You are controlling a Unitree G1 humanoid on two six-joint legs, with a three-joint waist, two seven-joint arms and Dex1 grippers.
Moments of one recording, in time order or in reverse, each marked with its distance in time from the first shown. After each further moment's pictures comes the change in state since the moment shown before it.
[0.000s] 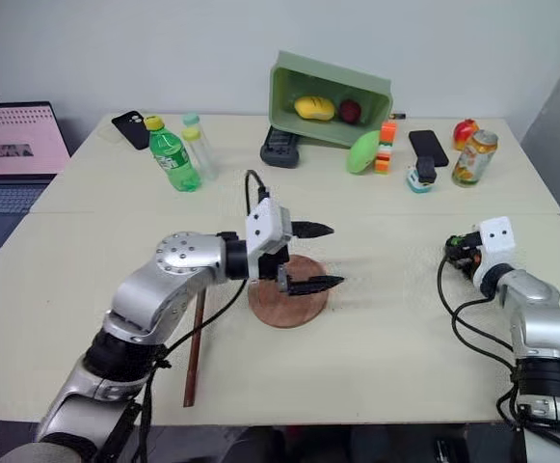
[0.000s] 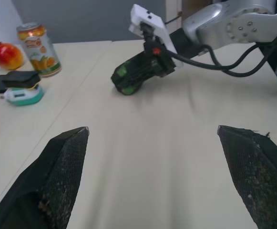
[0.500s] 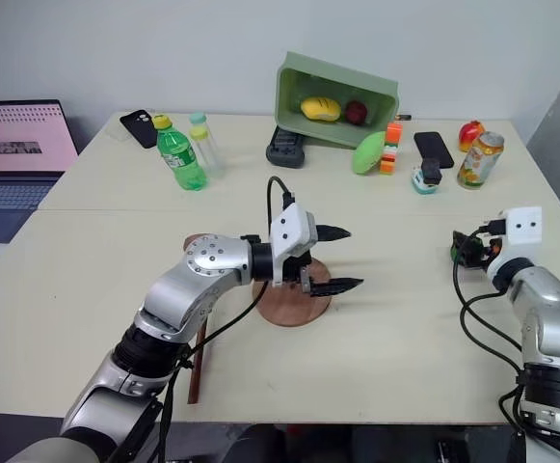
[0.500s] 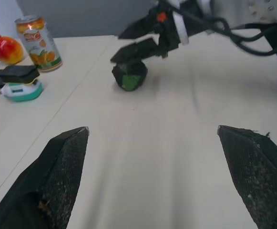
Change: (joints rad) left arm 0.015 0.016 0.001 -0.016 0.048 0.013 0.033; right arm 0.036 -0.003 -0.101 -0.231 0.089 0.085 -0.067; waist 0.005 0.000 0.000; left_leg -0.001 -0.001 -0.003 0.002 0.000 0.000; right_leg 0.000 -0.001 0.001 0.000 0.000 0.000
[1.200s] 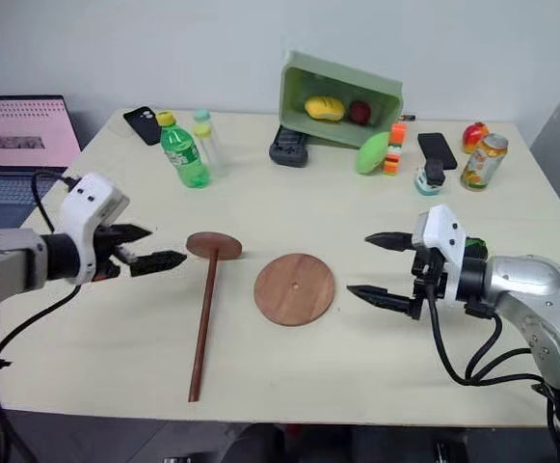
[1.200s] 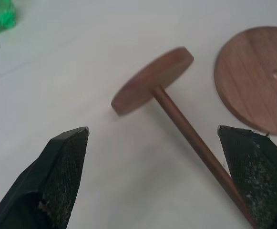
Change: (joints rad) left arm 0.211 0.648 0.555 -0.199 -0.215 0.842 0.048; right arm 0.014 -0.234 0.283 -0.530 0.389 0.147 0.552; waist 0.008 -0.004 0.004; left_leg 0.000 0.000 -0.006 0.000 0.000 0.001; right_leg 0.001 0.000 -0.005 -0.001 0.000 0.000
